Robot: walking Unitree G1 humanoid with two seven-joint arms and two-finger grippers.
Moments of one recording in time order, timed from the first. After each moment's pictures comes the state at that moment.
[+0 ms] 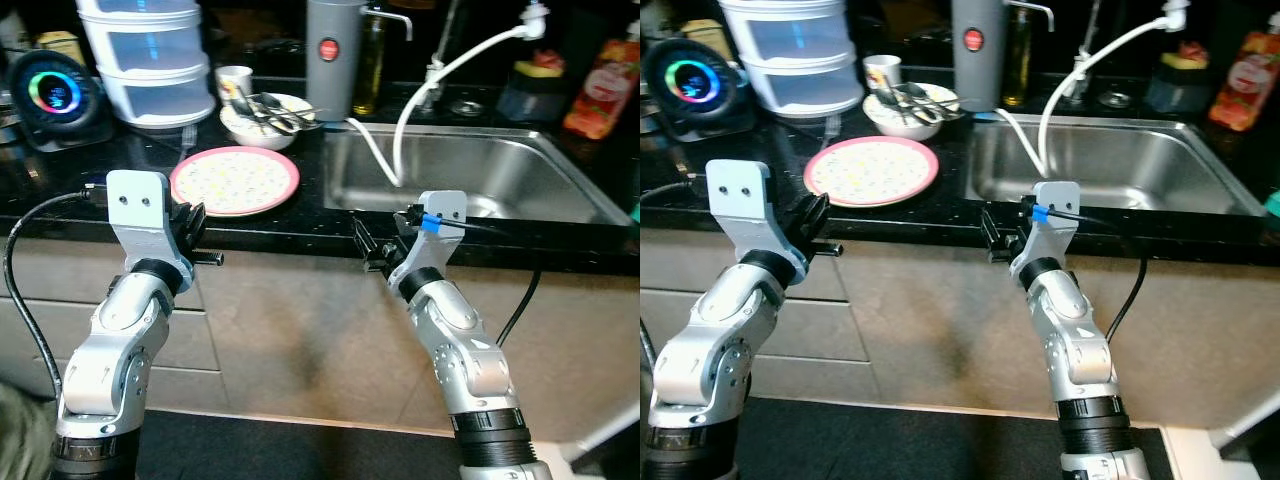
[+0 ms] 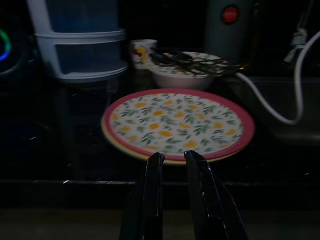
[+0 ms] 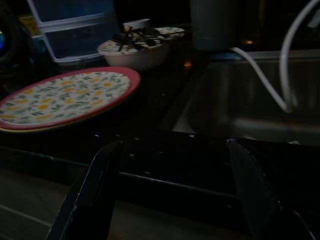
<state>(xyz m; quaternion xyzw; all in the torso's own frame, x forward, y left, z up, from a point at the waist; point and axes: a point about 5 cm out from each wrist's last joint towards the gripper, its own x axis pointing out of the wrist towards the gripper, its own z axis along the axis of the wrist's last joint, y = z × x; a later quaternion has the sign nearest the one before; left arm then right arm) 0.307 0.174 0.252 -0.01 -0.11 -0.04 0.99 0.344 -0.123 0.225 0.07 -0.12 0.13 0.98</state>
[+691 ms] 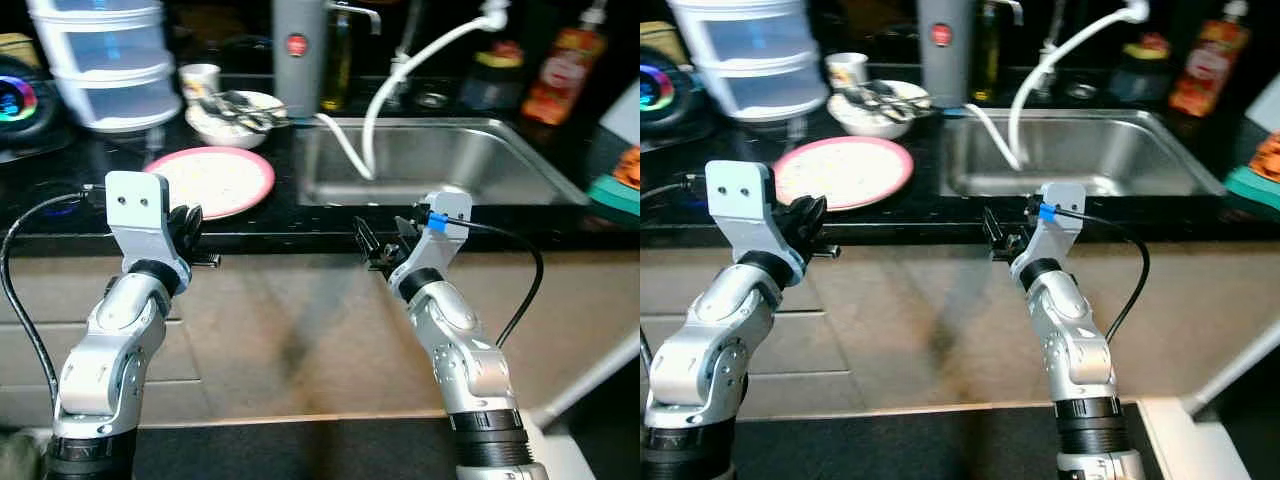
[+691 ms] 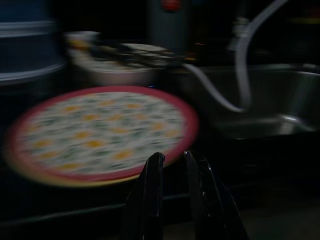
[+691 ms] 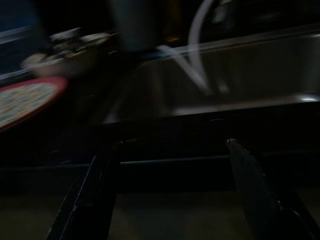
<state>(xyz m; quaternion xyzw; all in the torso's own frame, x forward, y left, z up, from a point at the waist) 0.307 0.175 0.252 -0.01 -0.10 -0.05 0.99 0.344 -0.125 0.223 0.10 -0.11 0.12 0.98</state>
